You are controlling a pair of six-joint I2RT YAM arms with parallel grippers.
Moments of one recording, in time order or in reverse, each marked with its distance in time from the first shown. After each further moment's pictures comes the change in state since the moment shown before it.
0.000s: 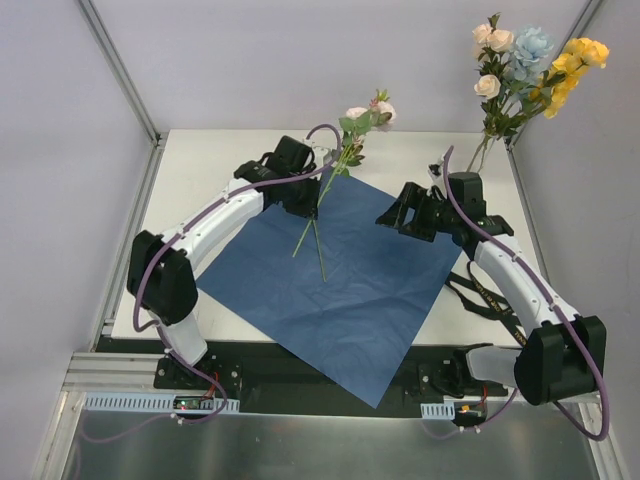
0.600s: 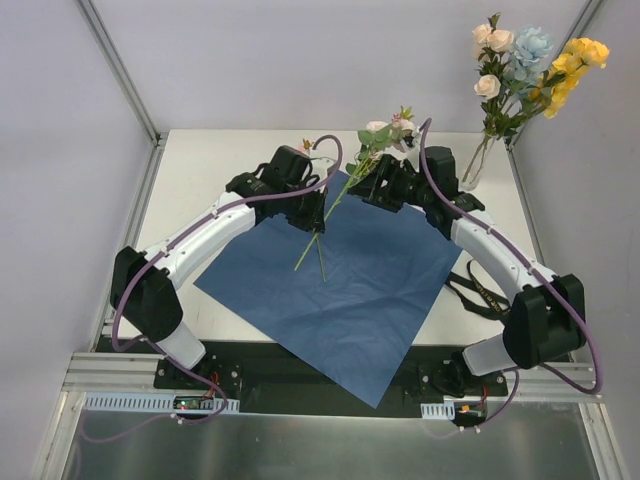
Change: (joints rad) left arm -0.051 -0.145 -0.089 0.016 0.145 0.005; right arm 0.135 0.198 0.180 0.282 -0.056 0.184
